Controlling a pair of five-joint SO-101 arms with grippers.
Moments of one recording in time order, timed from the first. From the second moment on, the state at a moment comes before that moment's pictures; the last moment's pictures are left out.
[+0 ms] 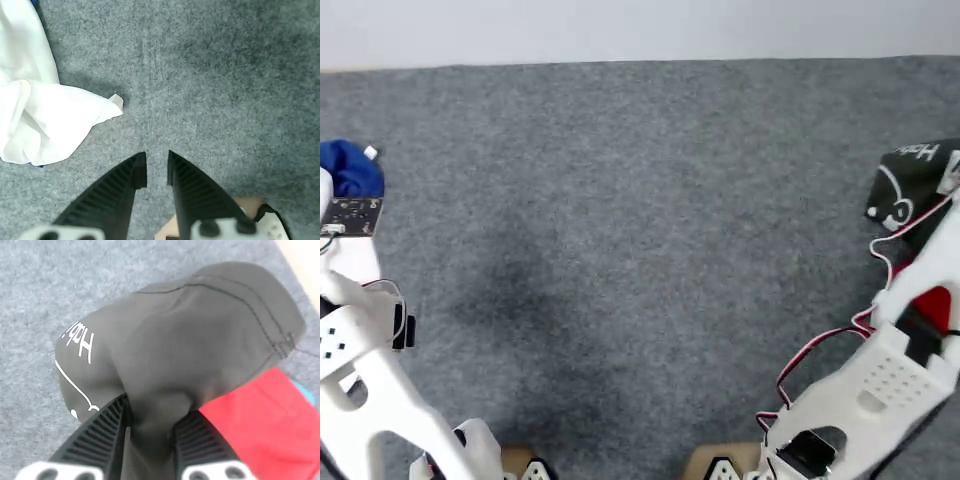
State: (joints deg) left arm -41.1 -34.3 29.6 98.8 -25.5; right arm 35.2 27.3 -36.6 65.2 14.4
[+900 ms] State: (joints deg) left arm -41.1 -34.3 29.6 98.8 -25.5; right arm 59.1 44.0 -36.7 72.4 29.9
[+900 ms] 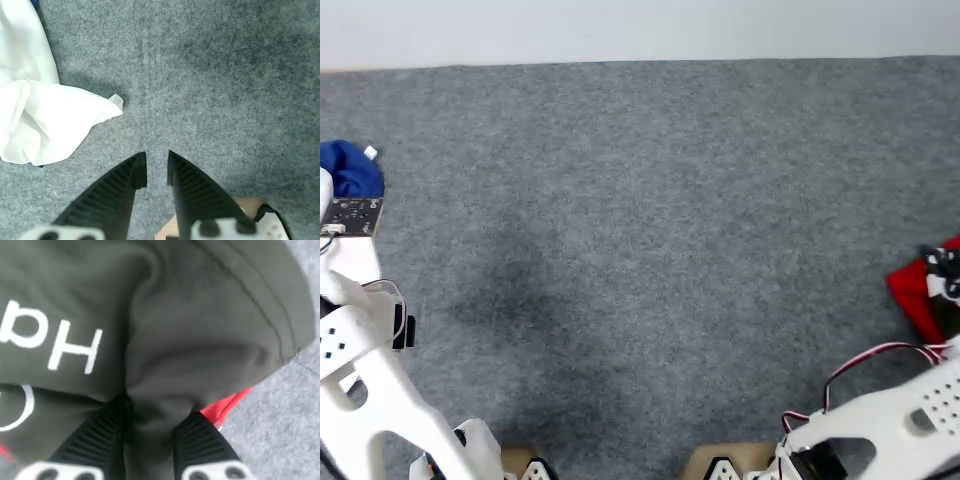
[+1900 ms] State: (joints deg) left arm -41.1 -34.3 29.6 98.8 -25.5; right arm 42.0 26.4 -34.0 91.6 24.6
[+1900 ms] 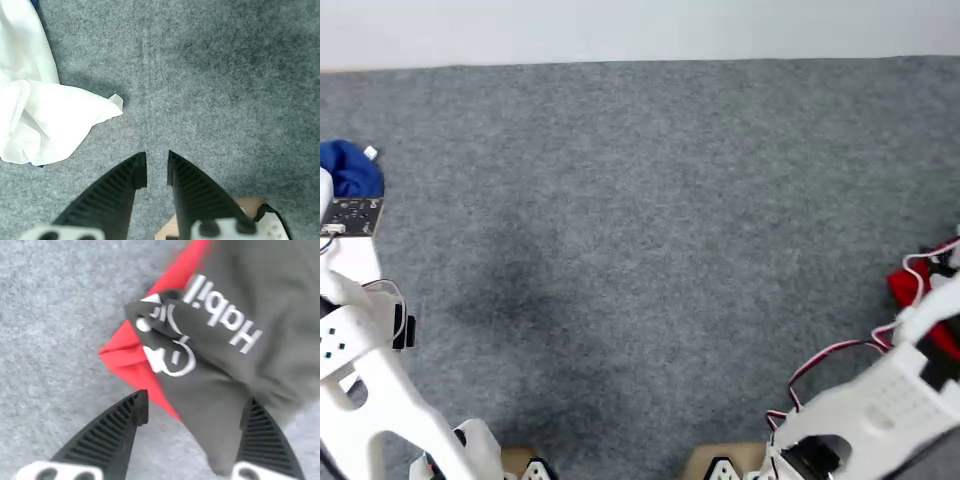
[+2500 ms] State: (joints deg) left arm -41.1 -34.3 29.6 98.8 -25.5; right arm 34.4 38.7 -33.9 83.8 22.7
